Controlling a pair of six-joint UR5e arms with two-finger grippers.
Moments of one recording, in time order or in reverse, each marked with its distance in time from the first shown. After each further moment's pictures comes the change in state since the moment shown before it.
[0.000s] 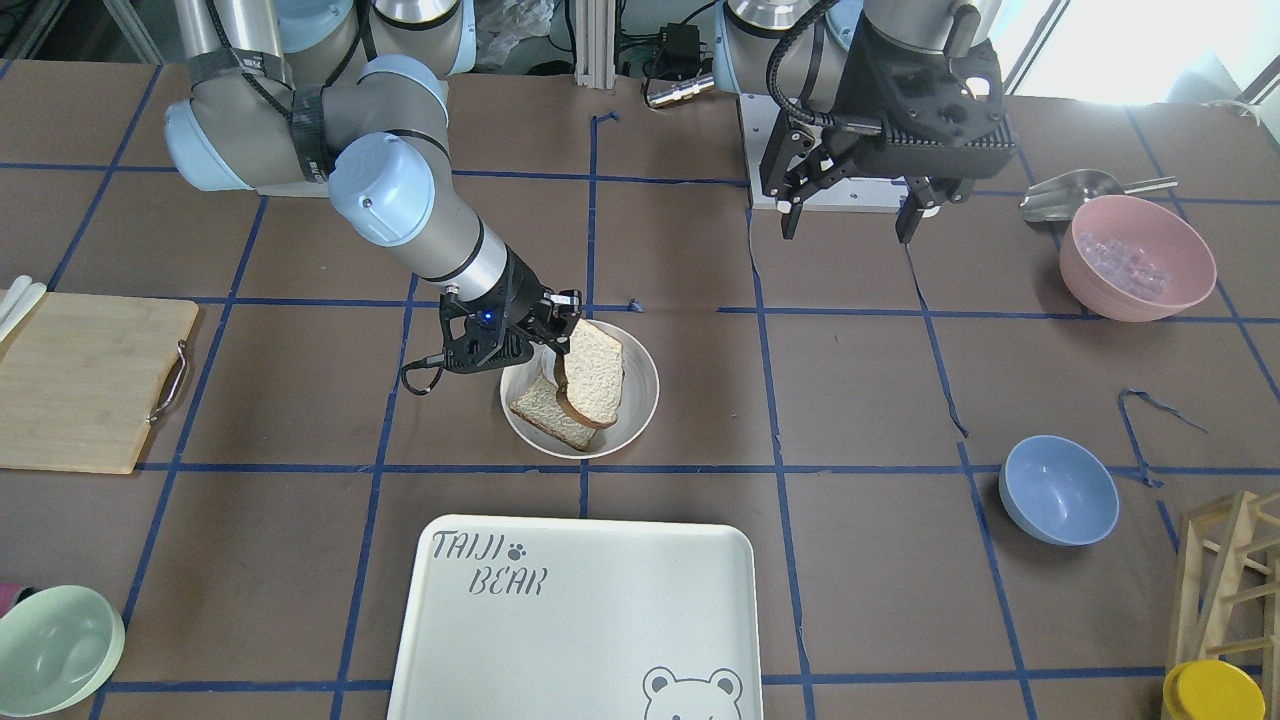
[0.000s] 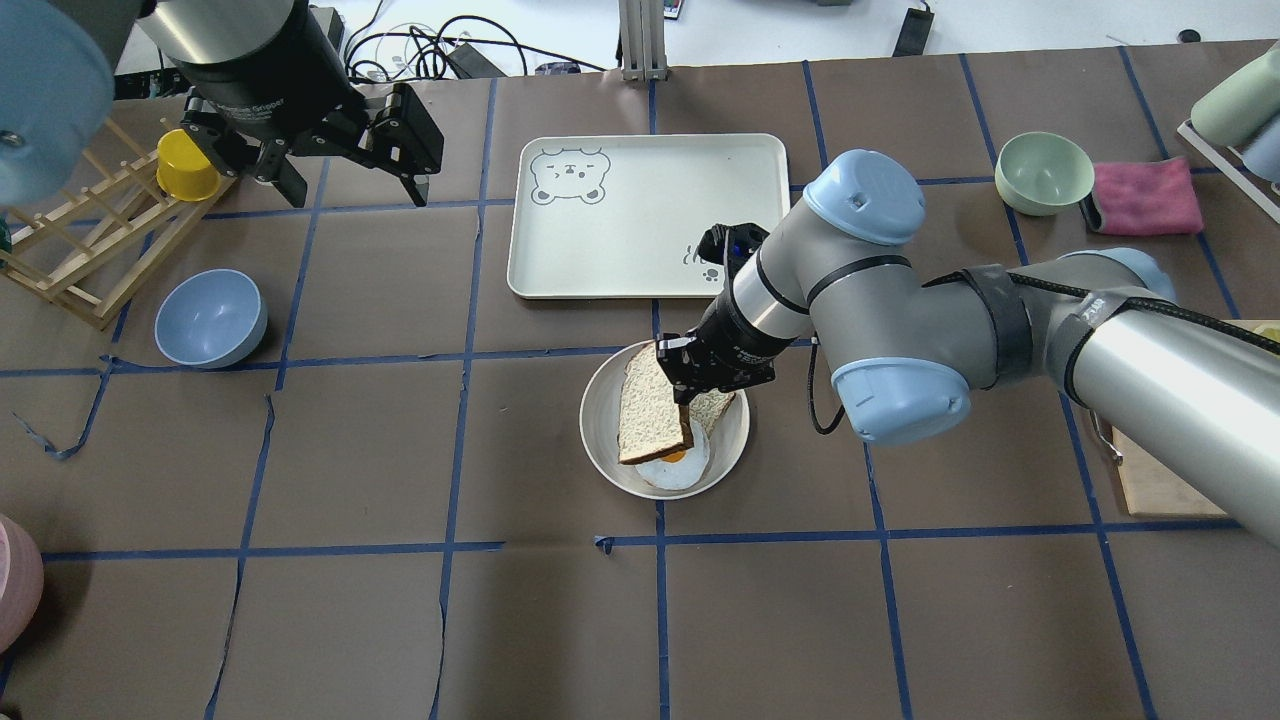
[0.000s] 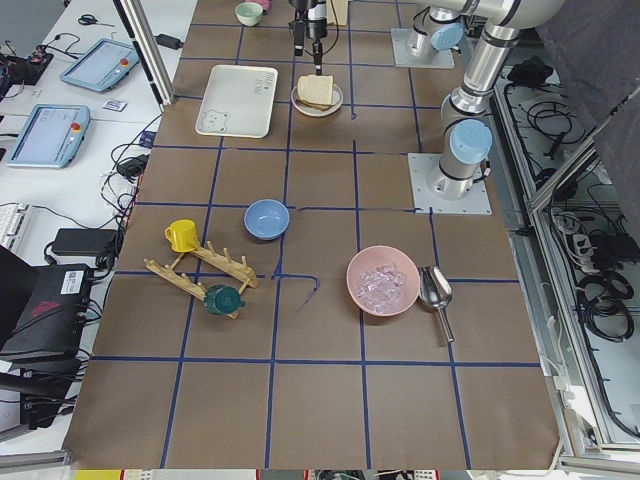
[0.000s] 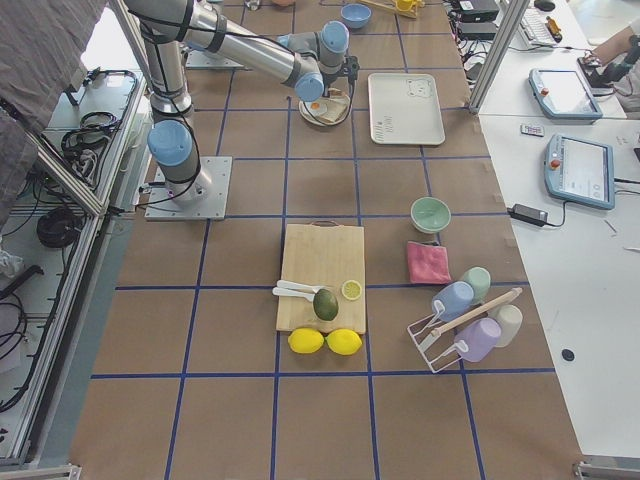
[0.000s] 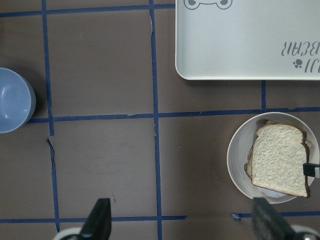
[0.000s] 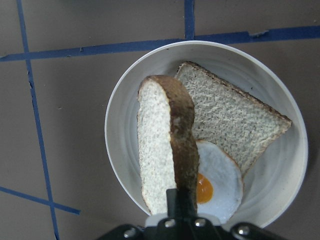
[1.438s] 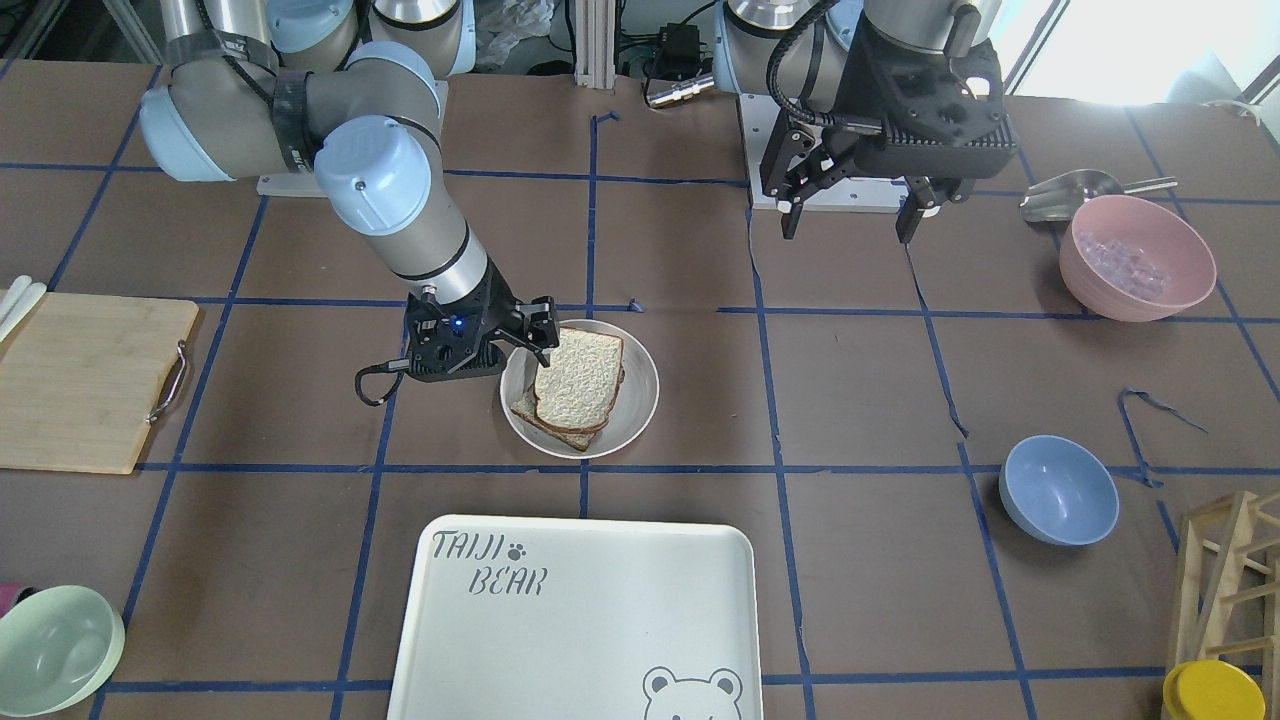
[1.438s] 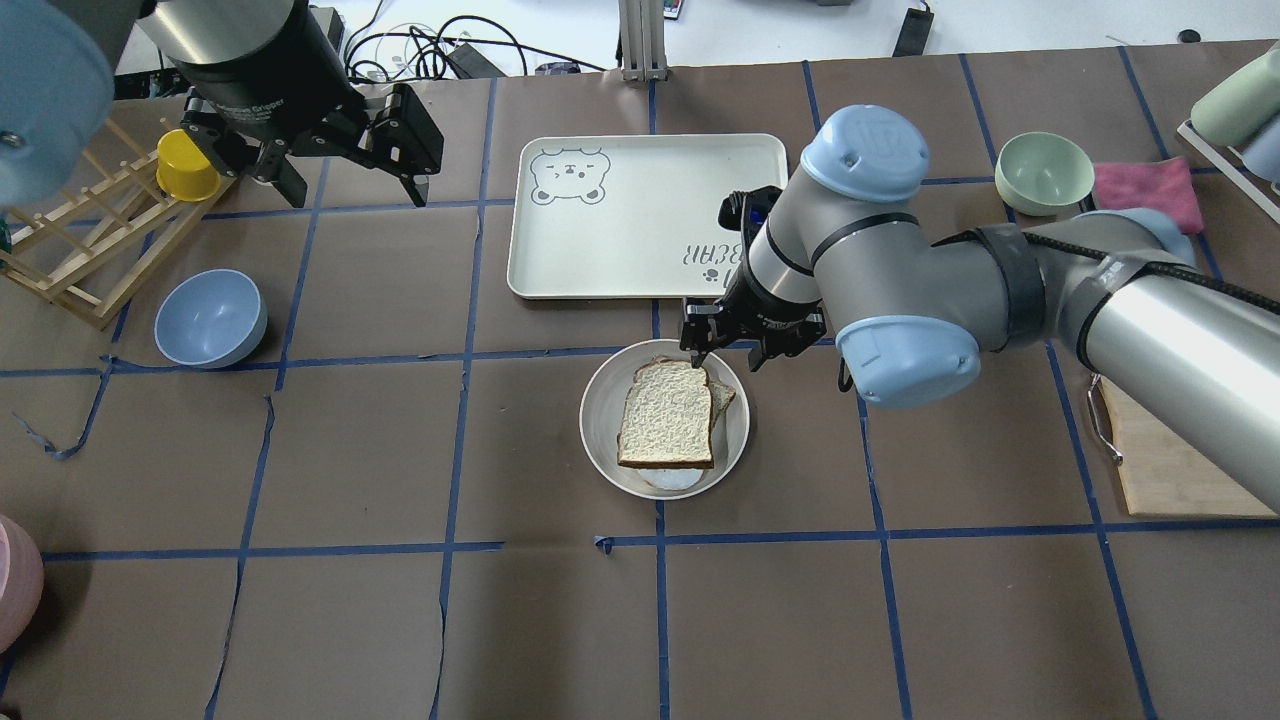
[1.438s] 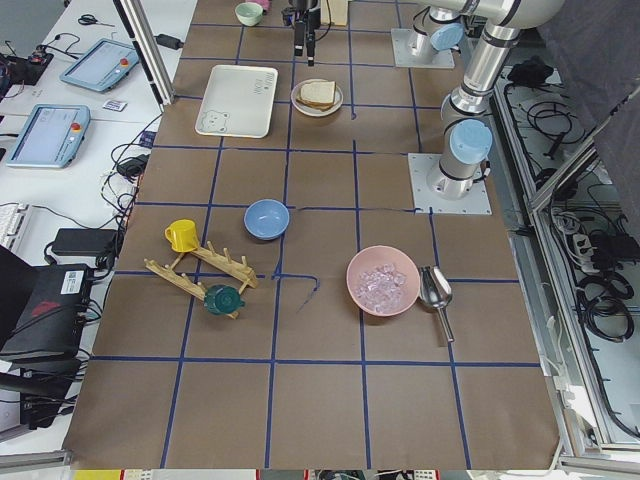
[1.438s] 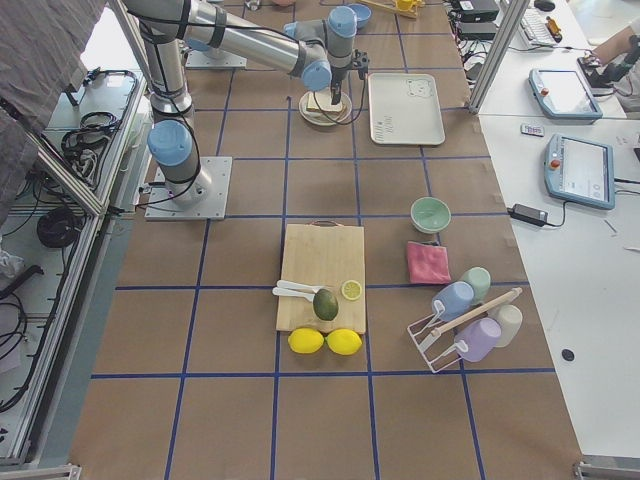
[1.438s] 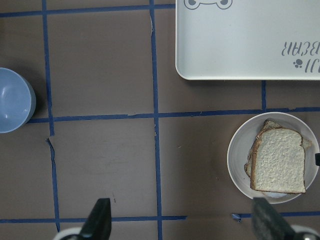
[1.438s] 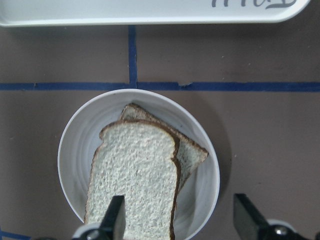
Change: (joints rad) left arm 0.000 0.000 0.000 0.000 0.000 0.000; right arm -0.012 -0.006 -0.167 0.168 -0.227 -0.026
